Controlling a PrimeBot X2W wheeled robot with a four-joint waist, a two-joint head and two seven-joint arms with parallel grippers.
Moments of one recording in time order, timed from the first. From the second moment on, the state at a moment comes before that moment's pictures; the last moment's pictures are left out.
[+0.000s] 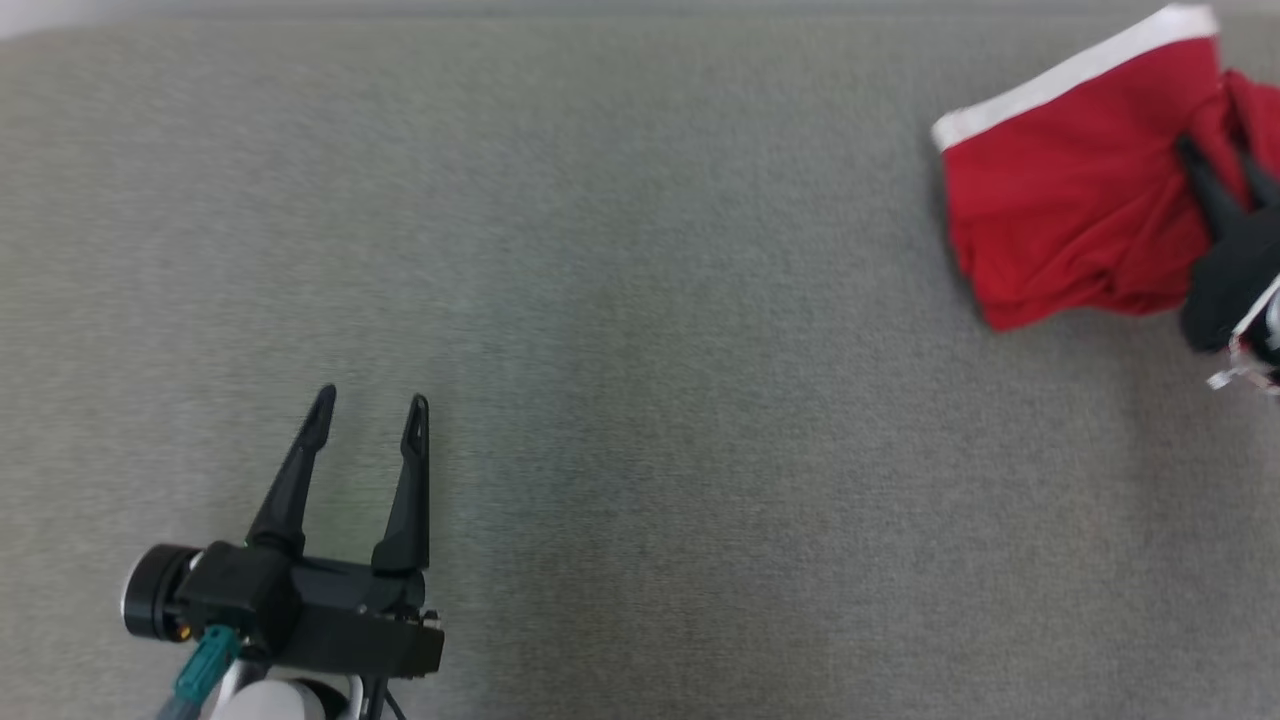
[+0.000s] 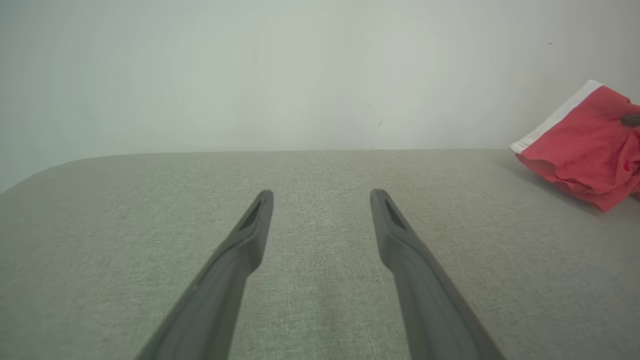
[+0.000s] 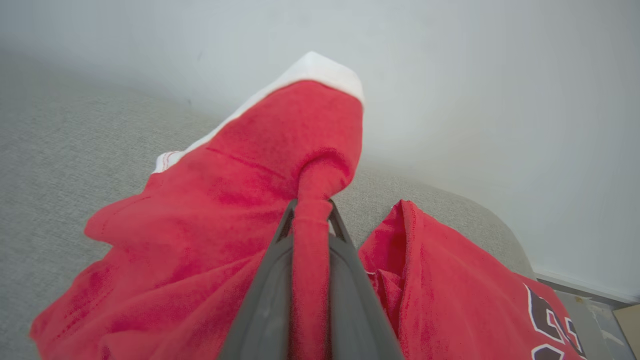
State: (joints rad) left arm -0.19 0.10 -0.10 0.08 -0.17 -0.13 -0.26; right arm -0.95 -0.59 0.61 0.87 0.55 0.13 -0.08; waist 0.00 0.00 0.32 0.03
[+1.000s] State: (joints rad) left arm -0.27 0.25 -0.12 -0.05 -0.13 -0.12 -0.25; right arm -1.25 -0.81 0.73 1.08 0.60 0.13 -0.13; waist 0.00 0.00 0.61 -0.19
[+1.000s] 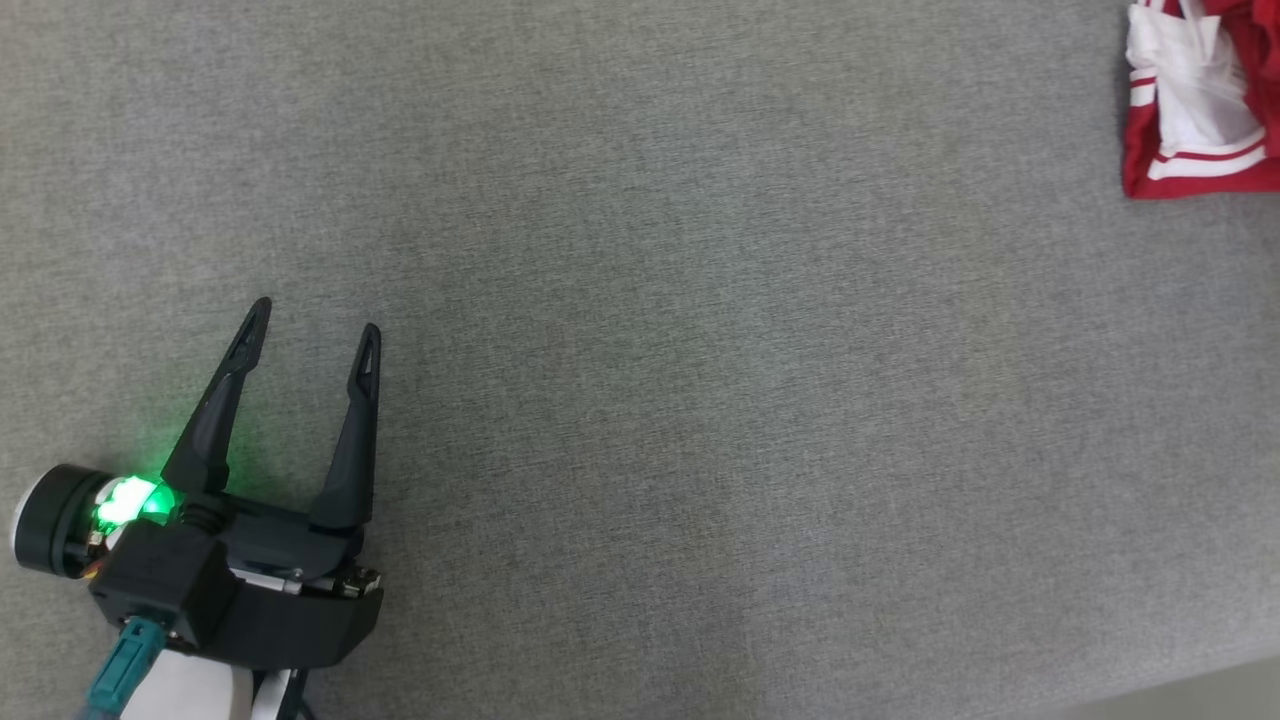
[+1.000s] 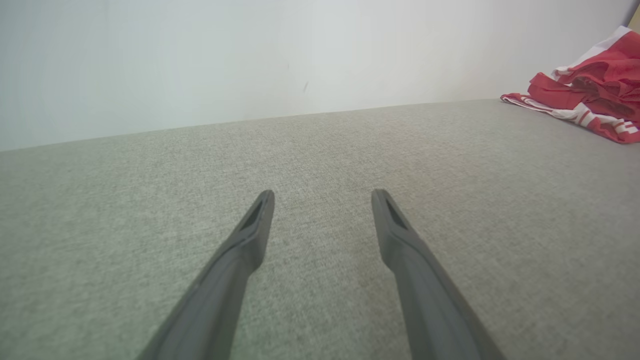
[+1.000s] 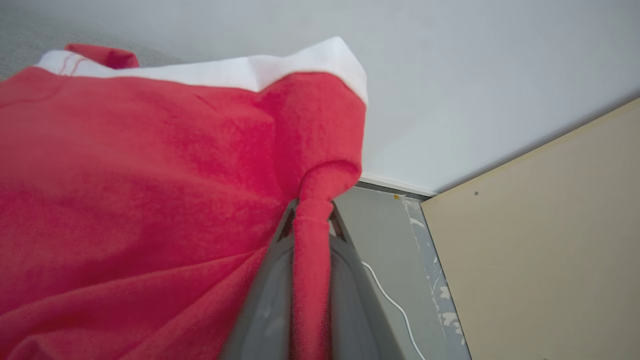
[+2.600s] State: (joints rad) left arm 0.02 0.12 -0.01 0.09 -0.22 -0.11 -0.26; right arm -0.44 -0.37 0.21 0.49 0.44 0.13 -0.26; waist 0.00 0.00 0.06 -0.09
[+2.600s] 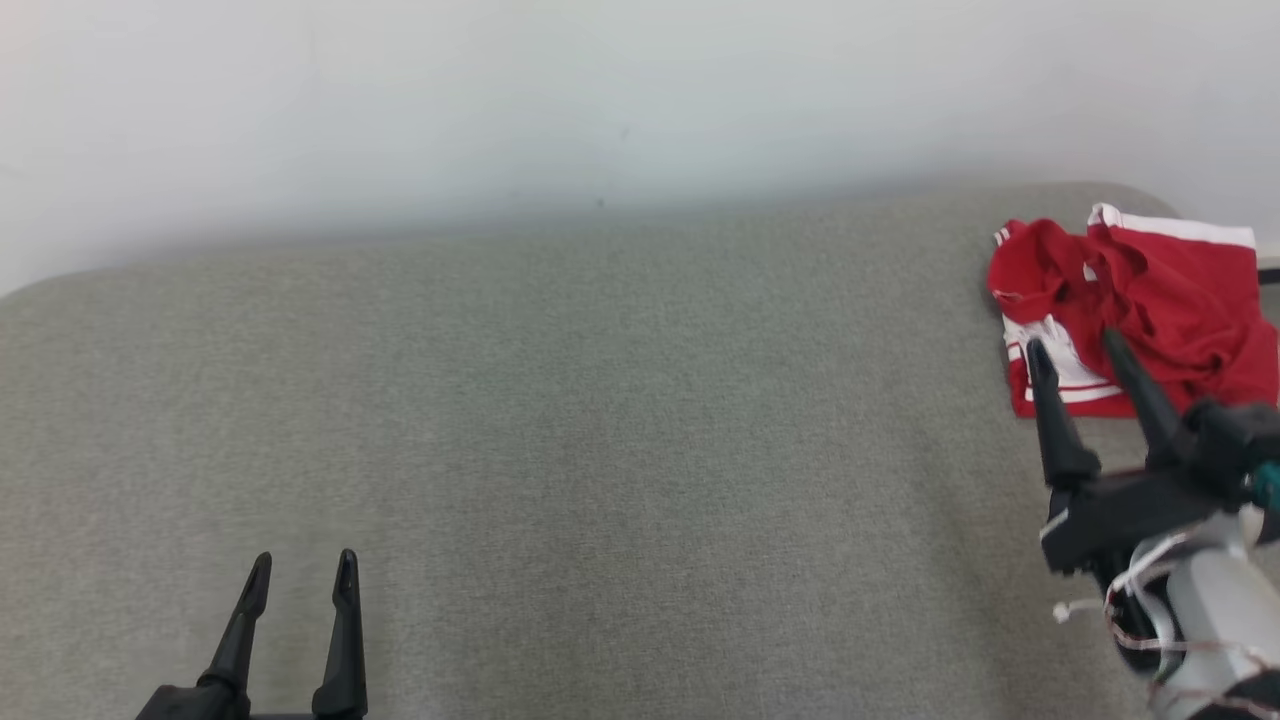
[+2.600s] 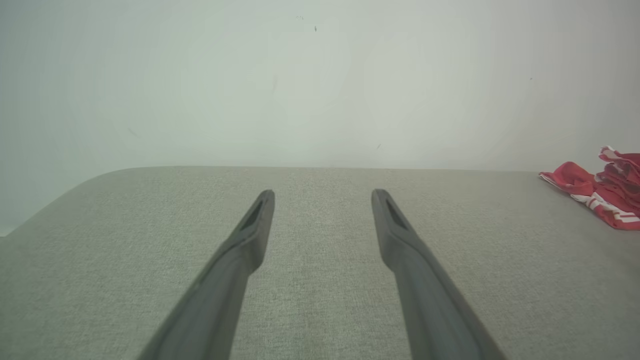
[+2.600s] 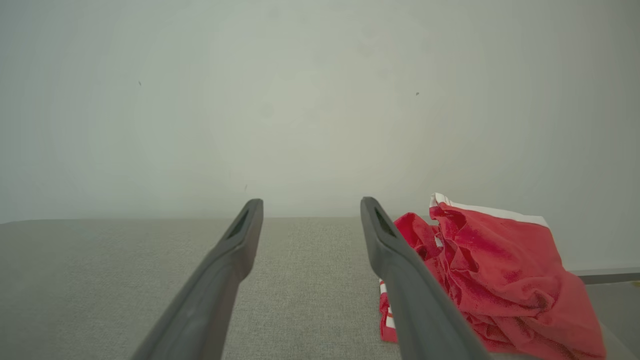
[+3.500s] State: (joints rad) left arm 0.05 0.10 0.03 0.14 -0.21 -0.12 -0.26; right arm 0.00 -0.16 0.07 0.18 0.31 0.13 -0.20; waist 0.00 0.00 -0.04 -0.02
